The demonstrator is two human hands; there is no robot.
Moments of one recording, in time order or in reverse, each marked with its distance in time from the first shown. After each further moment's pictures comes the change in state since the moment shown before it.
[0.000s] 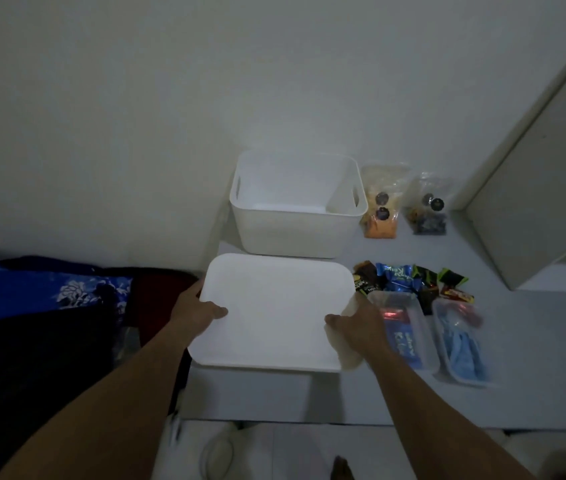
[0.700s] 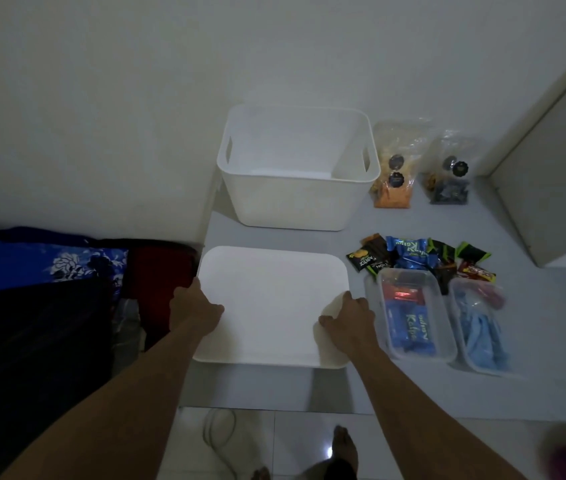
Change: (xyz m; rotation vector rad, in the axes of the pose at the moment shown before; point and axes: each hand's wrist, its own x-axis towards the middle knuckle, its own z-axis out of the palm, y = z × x) left_hand 0.033 -0.044 0.042 0.658 0.164 -0.071; right_hand 0.034 0.044 0.055 -0.351 -0.097 0.010
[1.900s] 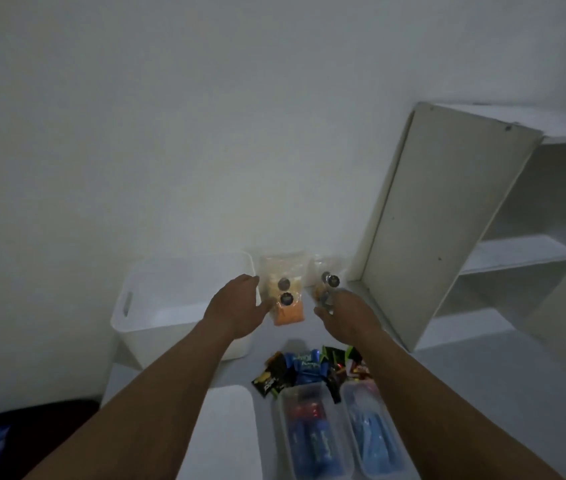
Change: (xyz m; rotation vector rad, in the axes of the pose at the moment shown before) left_hand -0.099 0.332 -0.066 0.207 0.085 0.960; right_hand 0.026 0.011 -0.296 -0.159 0.331 -0.230
